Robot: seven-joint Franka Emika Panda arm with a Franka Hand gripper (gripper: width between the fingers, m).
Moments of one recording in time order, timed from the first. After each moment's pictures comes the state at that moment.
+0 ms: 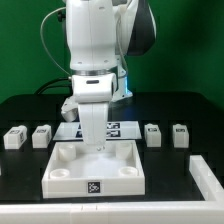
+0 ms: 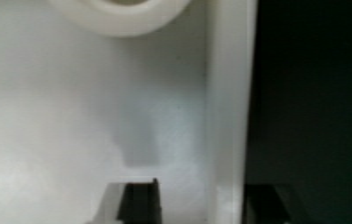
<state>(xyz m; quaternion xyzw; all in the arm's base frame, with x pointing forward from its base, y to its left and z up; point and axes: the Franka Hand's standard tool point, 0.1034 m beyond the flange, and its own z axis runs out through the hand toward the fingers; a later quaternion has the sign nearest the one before) 0.442 -0.019 0.016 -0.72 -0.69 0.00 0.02</state>
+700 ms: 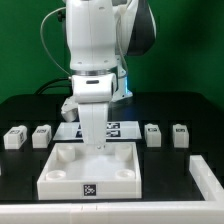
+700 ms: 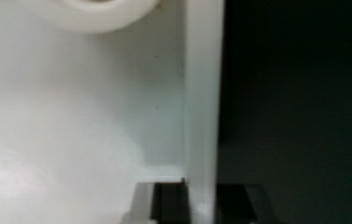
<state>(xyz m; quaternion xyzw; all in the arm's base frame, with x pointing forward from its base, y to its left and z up) 0.443 -0.019 0.016 -0.72 -0.69 0.00 0.01</state>
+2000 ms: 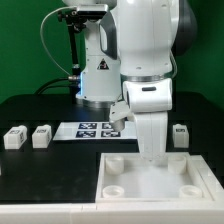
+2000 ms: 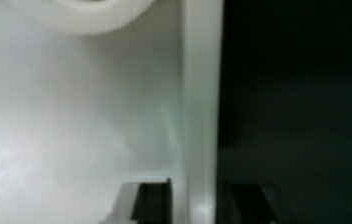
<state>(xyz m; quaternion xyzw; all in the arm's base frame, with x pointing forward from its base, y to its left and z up) 0.502 0.074 0.016 -0.73 -0.69 -0.01 0.03</state>
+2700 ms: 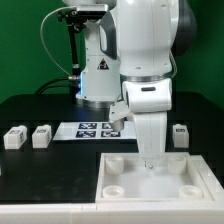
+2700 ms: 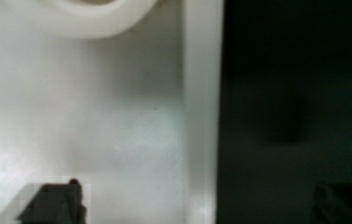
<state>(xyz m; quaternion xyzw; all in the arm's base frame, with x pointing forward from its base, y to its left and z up) 0.502 0.073 0.016 -0.73 -0.69 -0.01 0.03</state>
